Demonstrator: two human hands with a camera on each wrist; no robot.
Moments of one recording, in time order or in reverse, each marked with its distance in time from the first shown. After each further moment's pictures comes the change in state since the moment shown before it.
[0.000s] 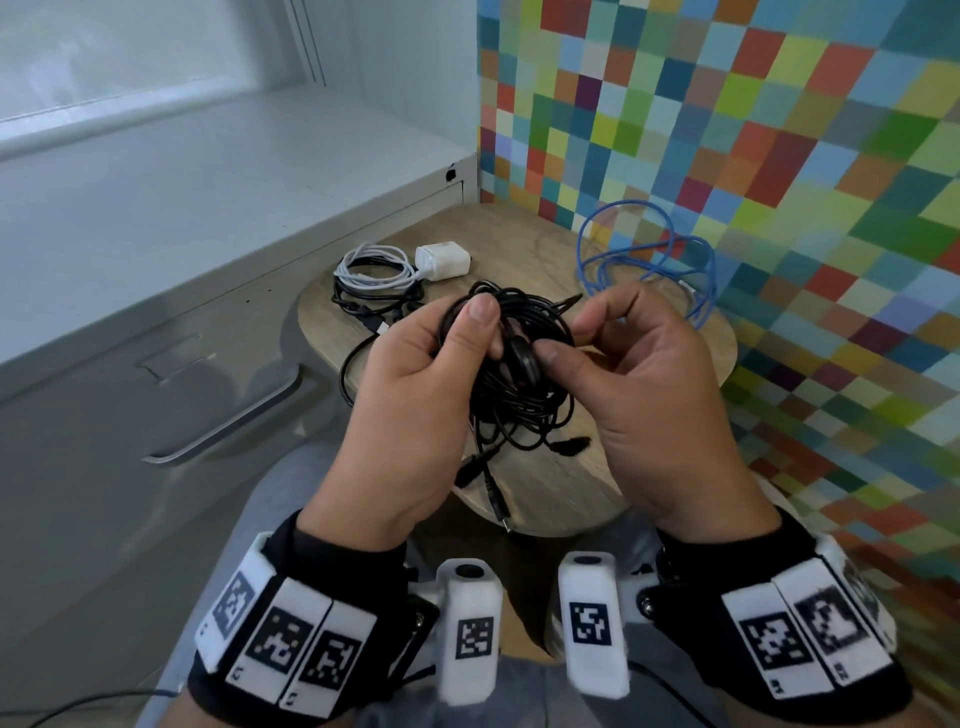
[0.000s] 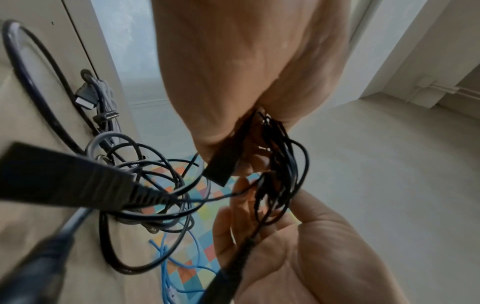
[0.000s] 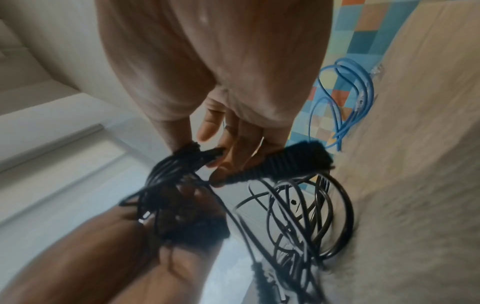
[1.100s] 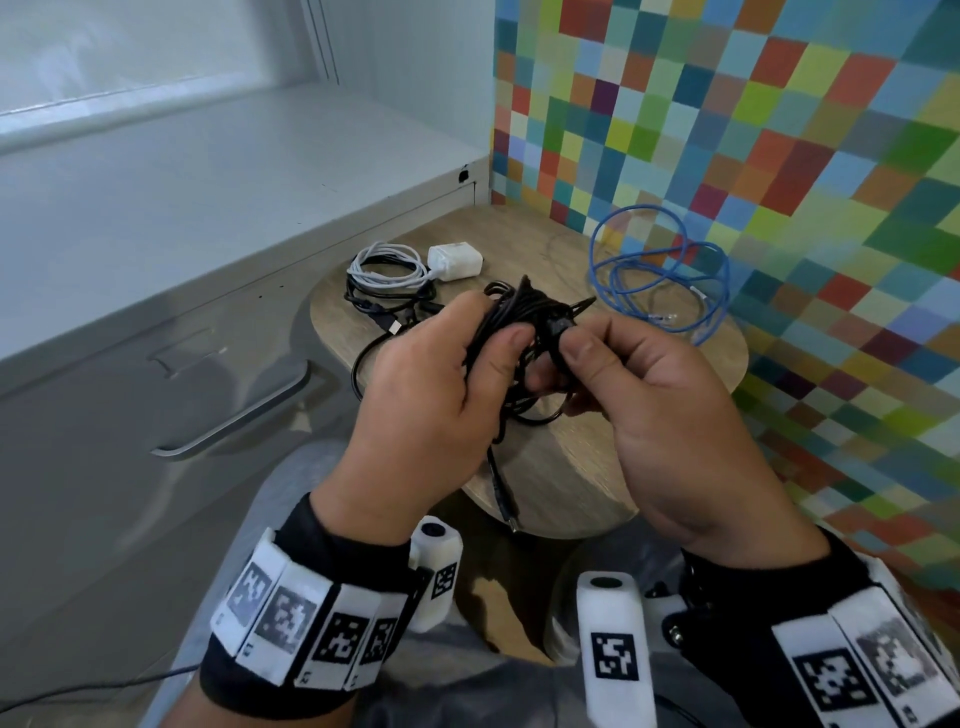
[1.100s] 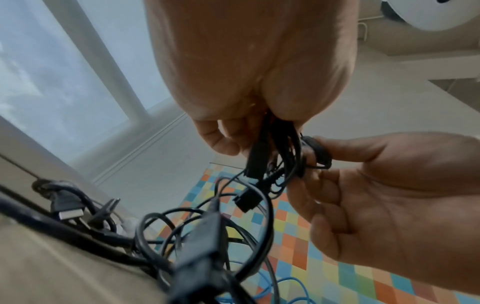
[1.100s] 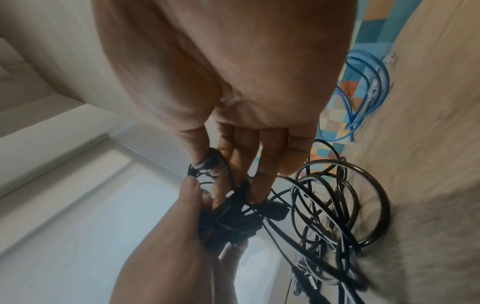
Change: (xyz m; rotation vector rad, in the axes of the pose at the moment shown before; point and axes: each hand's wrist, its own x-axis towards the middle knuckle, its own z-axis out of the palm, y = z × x) left_hand -0.001 0.004 -0.016 0.865 0.005 0.431; right_hand -0.009 -0.014 0.003 -0.096 -0.156 0.112
